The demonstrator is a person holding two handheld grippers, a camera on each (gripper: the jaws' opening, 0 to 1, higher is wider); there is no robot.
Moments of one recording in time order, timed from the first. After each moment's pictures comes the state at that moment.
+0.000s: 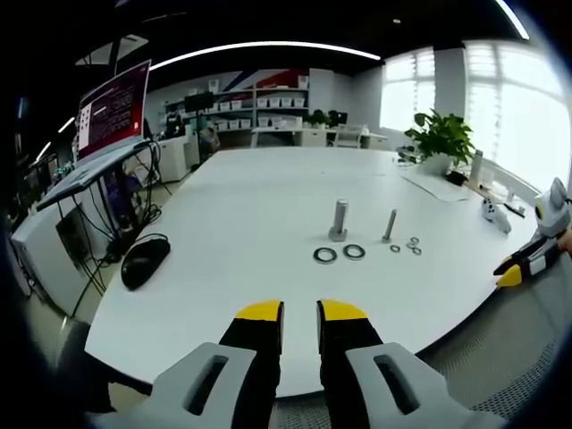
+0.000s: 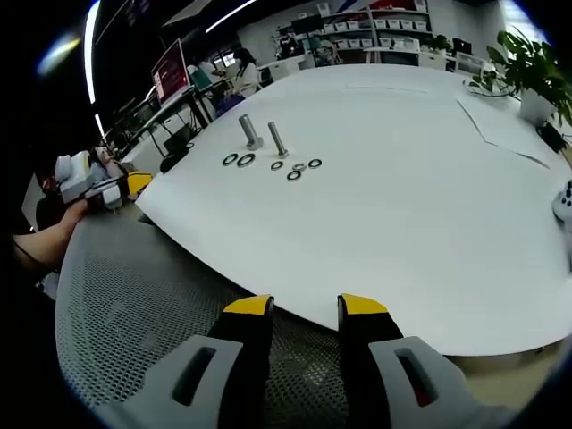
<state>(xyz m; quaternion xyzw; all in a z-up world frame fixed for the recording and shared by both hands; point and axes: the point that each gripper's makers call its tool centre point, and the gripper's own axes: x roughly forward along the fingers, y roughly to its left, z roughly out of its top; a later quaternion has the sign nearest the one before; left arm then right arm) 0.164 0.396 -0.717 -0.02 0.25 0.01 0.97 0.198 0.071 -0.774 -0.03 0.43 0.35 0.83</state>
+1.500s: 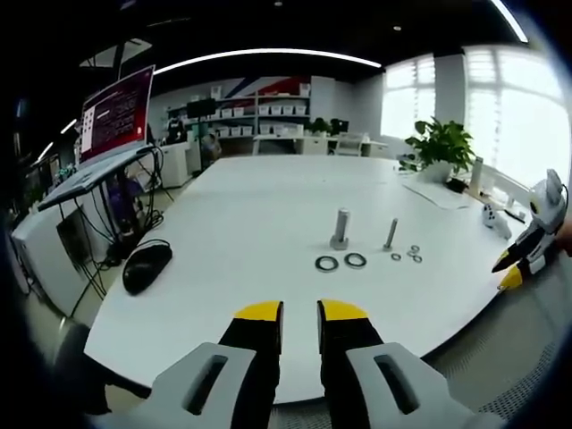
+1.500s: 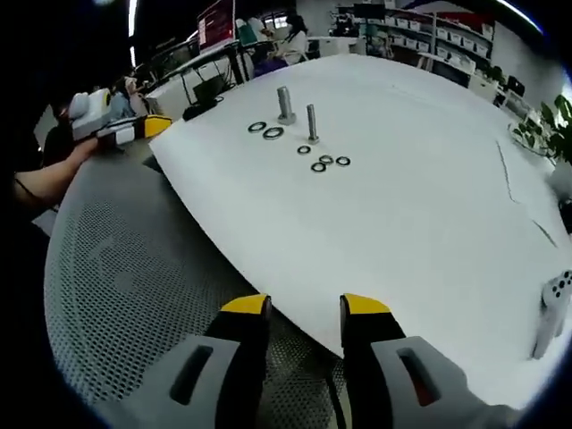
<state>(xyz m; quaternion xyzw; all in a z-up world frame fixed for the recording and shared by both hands) 0.167 0.399 -0.711 -0.03 0.23 0.01 0.97 0.213 0.072 -0.765 -0.19 0.43 0.40 0.79</state>
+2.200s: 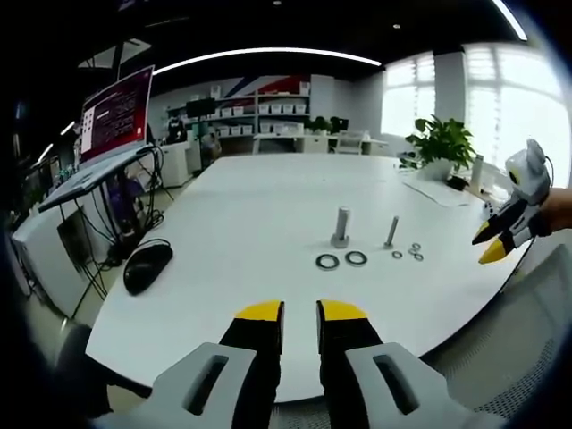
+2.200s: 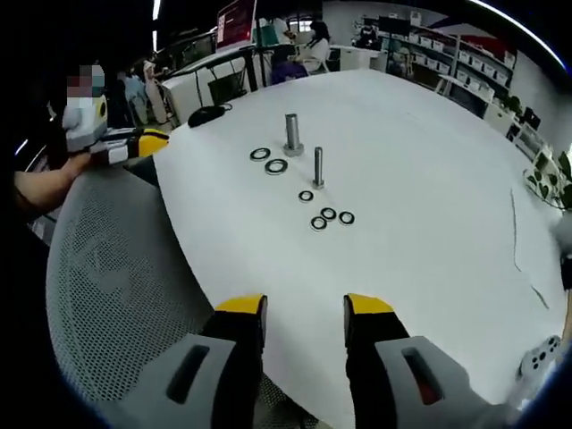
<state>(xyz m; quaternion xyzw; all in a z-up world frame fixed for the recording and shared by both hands) 0.166 0.399 -0.713 -0.02 0.24 0.01 0.97 0.256 0.125 -0.742 -0.22 0.40 0.46 0.76</state>
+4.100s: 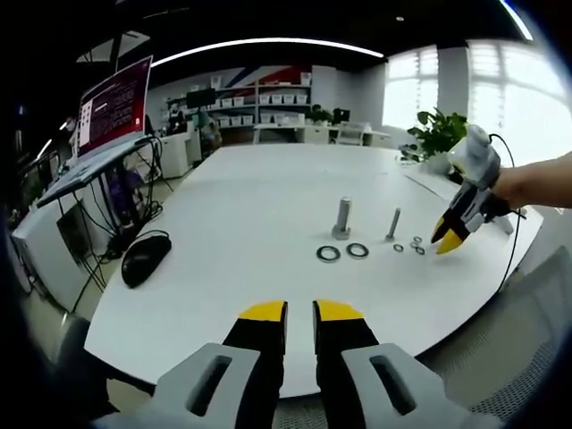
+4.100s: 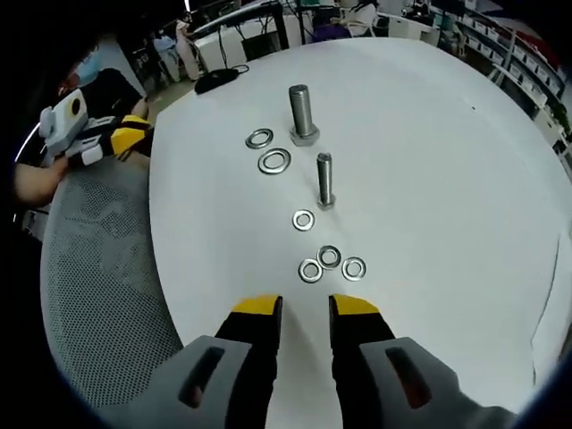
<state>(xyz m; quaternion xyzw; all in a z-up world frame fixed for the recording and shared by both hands) 0.167 0.401 -0.720 -0.04 0.26 0.02 0.97 0.302 0.175 -0.786 -0.27 0.47 0.51 0.67</state>
